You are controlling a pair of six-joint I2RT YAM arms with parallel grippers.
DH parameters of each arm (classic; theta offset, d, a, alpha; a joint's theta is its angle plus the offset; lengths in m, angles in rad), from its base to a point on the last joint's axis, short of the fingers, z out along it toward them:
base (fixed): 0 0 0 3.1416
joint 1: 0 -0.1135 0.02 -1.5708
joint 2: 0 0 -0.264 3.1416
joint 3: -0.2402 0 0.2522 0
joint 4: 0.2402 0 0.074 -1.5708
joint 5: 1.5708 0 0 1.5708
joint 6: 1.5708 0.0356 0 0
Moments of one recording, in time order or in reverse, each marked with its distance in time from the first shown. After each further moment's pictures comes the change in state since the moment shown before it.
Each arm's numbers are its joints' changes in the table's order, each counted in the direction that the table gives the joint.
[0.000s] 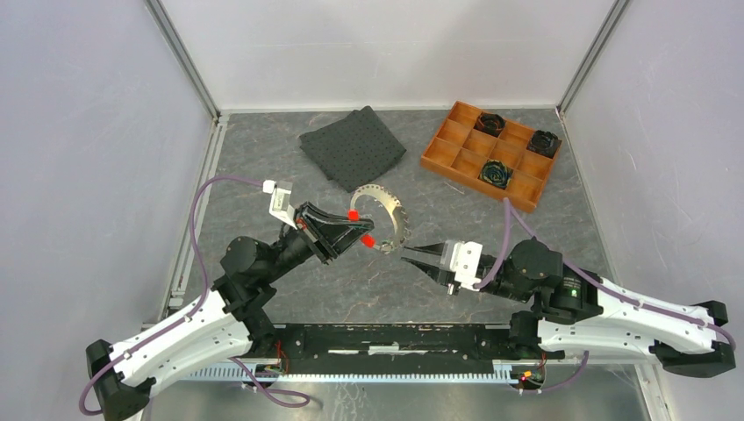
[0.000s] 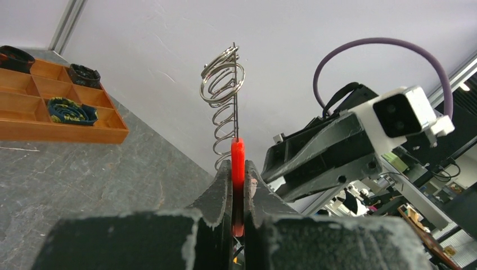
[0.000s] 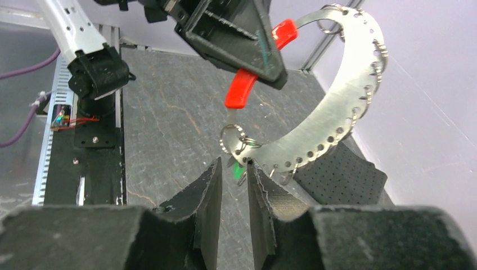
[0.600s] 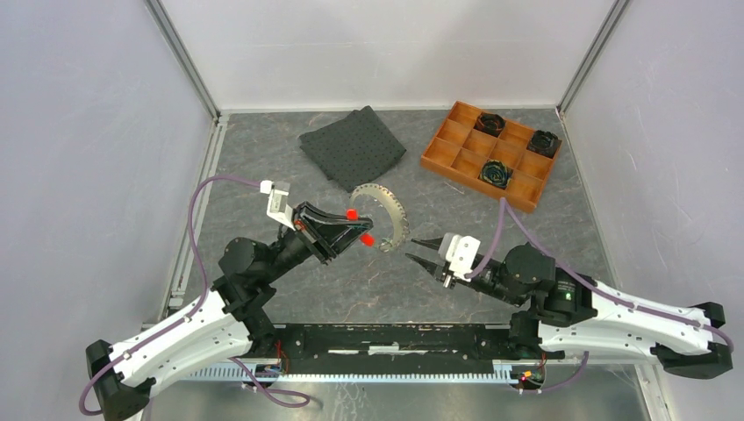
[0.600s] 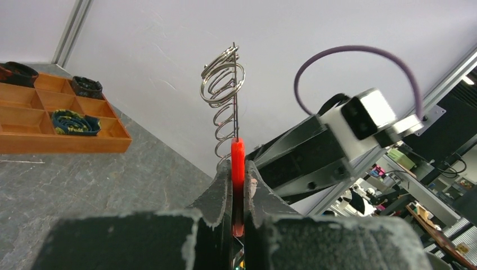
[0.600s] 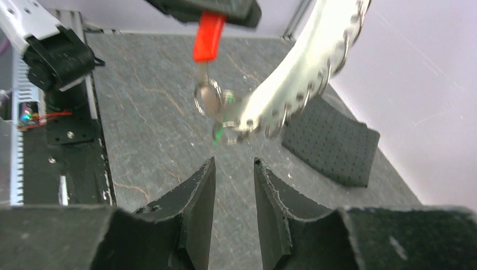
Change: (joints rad) left arm 0.000 0.006 0.002 -0.014 0.003 0.041; right arm 0.000 0.024 0.040 -0.005 0.134 0.061
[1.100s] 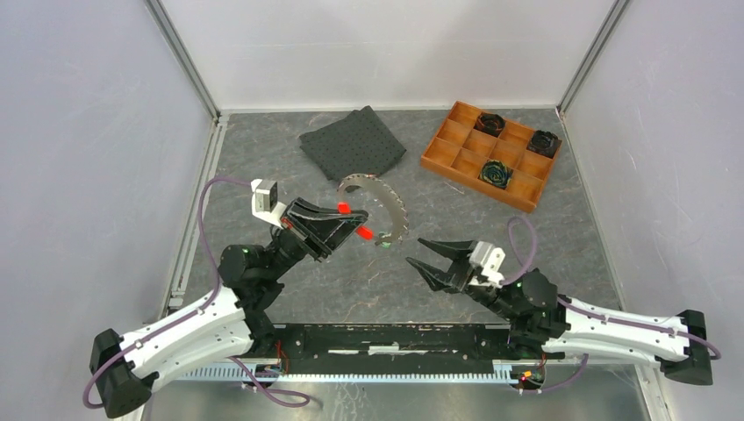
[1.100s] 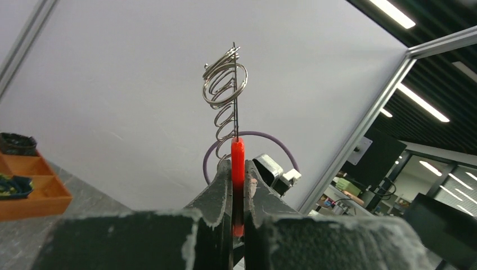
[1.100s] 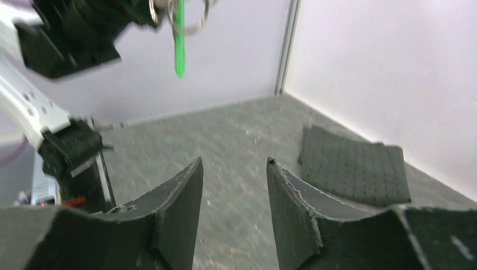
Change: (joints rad) left arm 0.000 -0.062 0.045 -0.346 -0.001 -0.126; right arm 0.000 0.177 0.483 -0.578 0.084 0.146
